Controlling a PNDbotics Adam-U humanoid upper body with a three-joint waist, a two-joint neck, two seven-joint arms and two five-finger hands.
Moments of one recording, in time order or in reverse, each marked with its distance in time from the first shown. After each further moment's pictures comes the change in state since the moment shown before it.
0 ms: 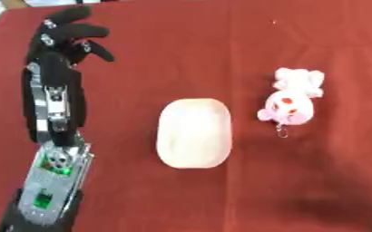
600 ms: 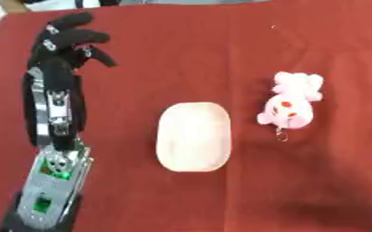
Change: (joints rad) left arm 0.000 0.000 0.000 0.000 -0.003 0.005 -0.005; right arm 0.000 0.000 0.001 0.000 0.006 0.001 -0.007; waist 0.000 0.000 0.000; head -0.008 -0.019
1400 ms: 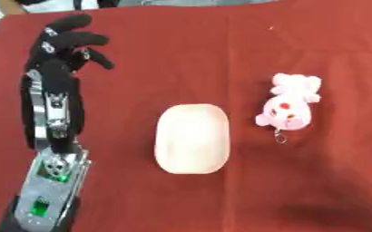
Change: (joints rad) left arm 0.000 0.000 0.000 0.000 0.000 0.004 -0.004; right arm 0.000 -0.001 0.005 0.000 0.016 0.000 -0.003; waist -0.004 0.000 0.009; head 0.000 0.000
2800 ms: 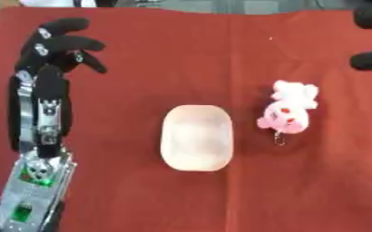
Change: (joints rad) left arm -0.027 0.024 -0.056 0.010 0.010 0.006 -0.082; right arm -0.495 -0.445 0.136 0.000 0.582 0.320 -0.204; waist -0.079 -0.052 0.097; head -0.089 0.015
